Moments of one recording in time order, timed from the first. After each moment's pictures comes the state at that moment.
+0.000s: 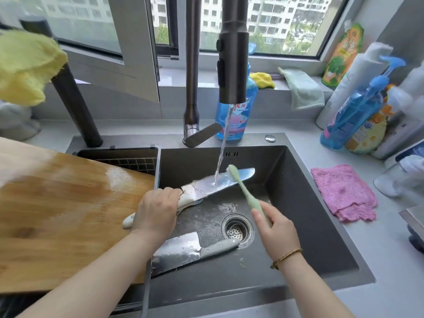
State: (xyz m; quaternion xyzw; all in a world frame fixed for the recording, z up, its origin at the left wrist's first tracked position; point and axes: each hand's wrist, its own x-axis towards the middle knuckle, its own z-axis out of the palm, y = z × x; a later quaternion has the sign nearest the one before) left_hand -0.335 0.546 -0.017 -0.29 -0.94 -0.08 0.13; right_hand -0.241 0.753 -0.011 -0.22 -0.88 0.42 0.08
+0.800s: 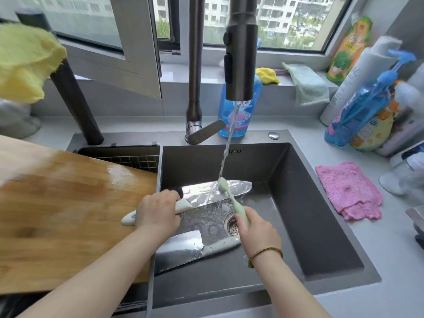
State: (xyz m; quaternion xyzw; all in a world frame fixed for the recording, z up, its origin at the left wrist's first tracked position) left_hand -0.345 0.549 -0.028 -0.16 -0.98 -0.07 -0.03; right_hand -0.259 0.718 -0.018 -0.26 -0.93 0.24 -0.09
